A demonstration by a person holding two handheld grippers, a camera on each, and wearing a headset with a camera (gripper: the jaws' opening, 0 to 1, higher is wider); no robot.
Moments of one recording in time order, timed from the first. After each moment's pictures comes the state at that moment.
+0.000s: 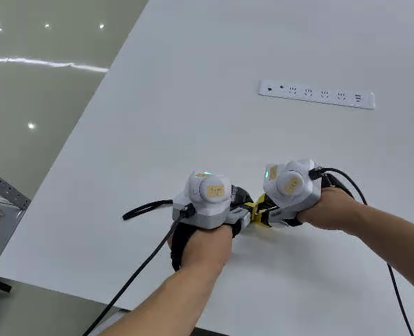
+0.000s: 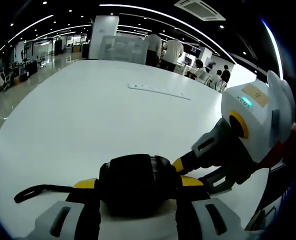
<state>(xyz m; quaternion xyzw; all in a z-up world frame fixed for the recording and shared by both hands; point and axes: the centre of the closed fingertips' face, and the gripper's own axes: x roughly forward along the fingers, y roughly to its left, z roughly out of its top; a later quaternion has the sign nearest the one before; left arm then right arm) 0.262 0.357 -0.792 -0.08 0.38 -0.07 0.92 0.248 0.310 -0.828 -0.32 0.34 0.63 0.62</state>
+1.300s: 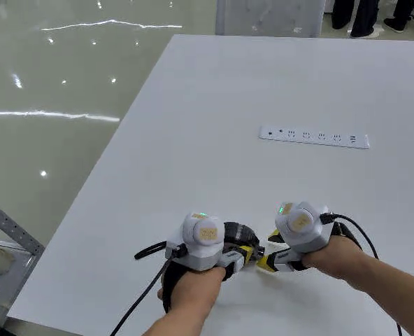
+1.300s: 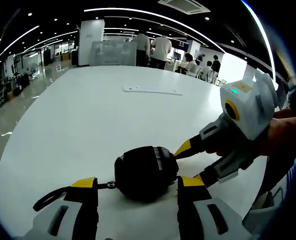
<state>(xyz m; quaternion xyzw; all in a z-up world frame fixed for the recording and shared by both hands) 0.239 0.378 -0.771 -0.03 0.37 -0.11 0.92 0.245 0.301 -0.811 -0.24 0.37 0.56 0.70</state>
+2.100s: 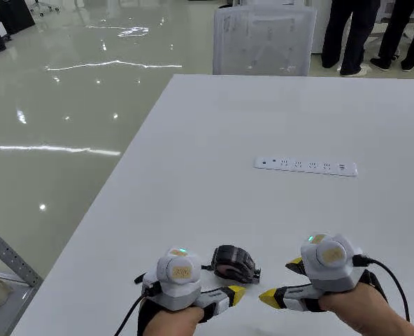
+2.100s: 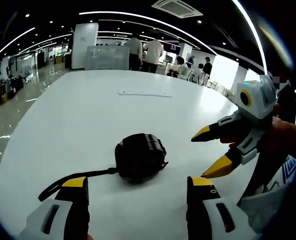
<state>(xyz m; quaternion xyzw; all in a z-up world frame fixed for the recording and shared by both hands) 0.201 0.385 -0.753 -0.04 0.35 -0.14 0.92 0.210 0.265 -0.755 -0.12 0.36 0.49 0.79</state>
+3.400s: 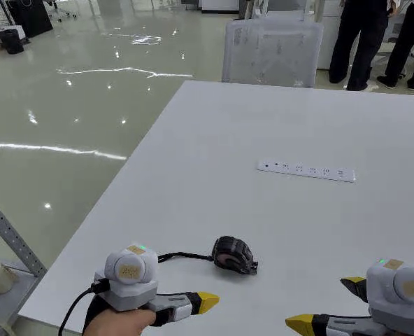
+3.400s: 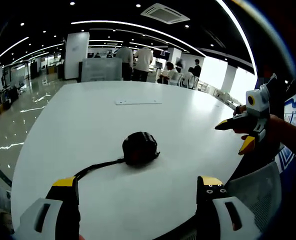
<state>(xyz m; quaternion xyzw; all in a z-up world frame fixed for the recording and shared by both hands) 0.134 0.425 -0.702 -0.02 0.32 -0.18 0.93 0.138 0.195 -0.692 -0.05 0.35 0.43 0.83</state>
